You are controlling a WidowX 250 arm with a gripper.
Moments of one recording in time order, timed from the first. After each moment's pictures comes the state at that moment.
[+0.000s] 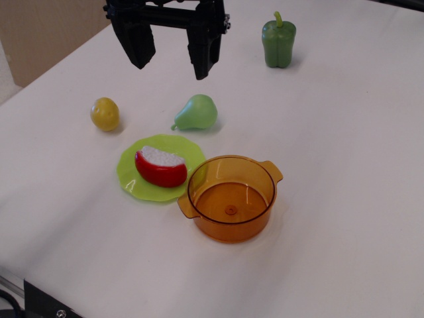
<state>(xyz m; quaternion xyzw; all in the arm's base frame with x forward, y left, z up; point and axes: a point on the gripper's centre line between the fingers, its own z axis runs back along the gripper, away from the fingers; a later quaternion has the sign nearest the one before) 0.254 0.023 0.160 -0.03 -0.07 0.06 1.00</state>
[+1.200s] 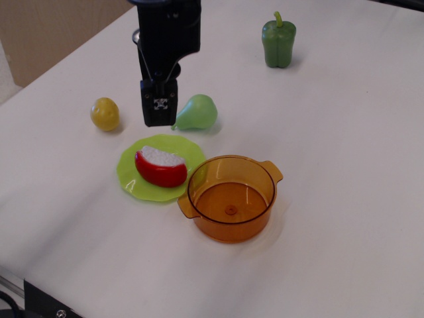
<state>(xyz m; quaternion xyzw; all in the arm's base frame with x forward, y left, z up) 0.262 0.054 0.100 0.04 -0.01 -0.45 0.89</state>
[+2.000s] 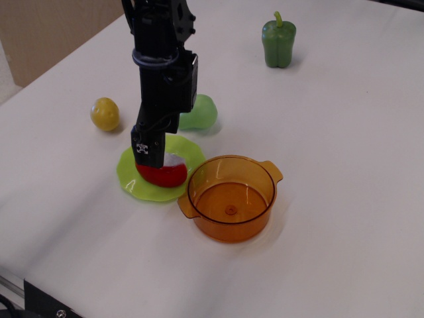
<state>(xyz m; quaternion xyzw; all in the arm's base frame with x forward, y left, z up) 0.264 0.057 0.039 0.02 0.03 -0.57 0.82</state>
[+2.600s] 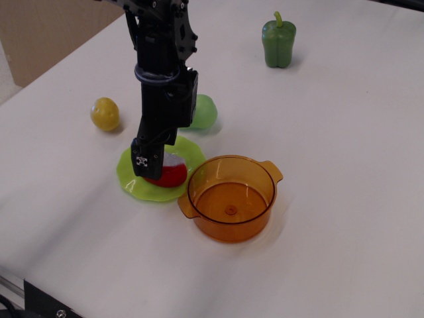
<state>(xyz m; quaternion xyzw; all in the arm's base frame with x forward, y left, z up) 0.262 0.058 0.023 0.02 0.04 -0.57 0.82</state>
